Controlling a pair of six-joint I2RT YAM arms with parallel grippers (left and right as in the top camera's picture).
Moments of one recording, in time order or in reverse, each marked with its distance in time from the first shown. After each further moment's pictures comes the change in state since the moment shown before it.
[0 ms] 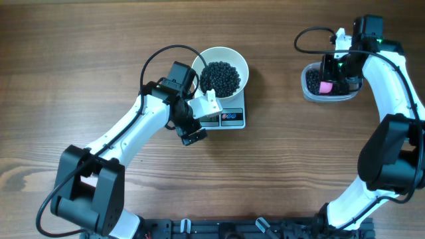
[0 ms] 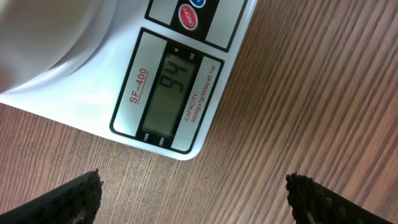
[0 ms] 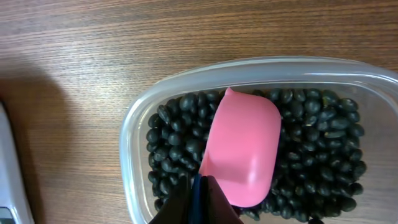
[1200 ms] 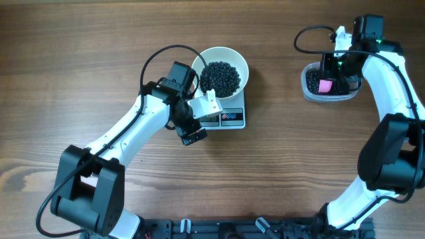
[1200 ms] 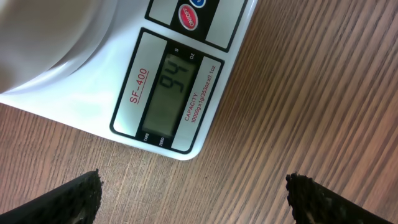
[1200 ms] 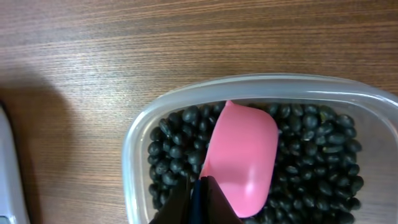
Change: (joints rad) left arm 0.000 0.000 0.000 0.000 0.000 0.000; right arm 0.000 0.002 -0.006 0.049 -0.010 0.000
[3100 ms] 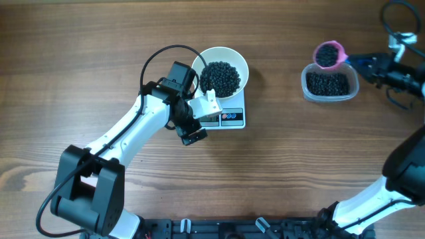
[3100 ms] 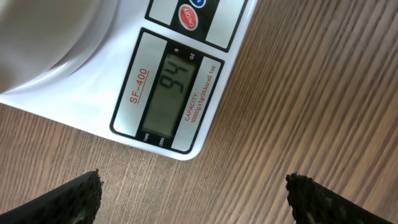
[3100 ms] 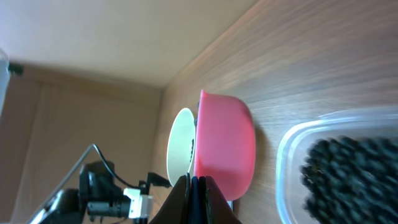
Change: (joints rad) left arm 0.000 0.000 0.000 0.000 0.000 0.000; right arm -0.388 0.011 -0.014 -0.070 -1.078 -0.092
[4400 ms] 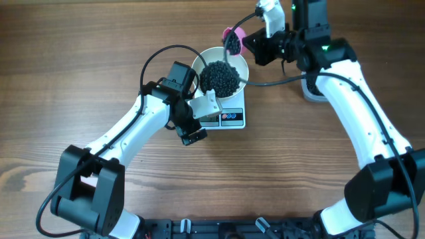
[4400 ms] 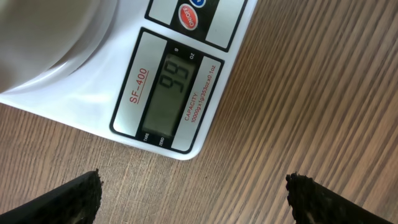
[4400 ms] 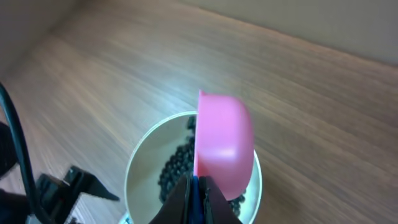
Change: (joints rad) left arm 0.000 0.000 0.000 0.000 0.000 0.000; right arm 0.813 -0.198 0.049 0.346 0.803 0.036
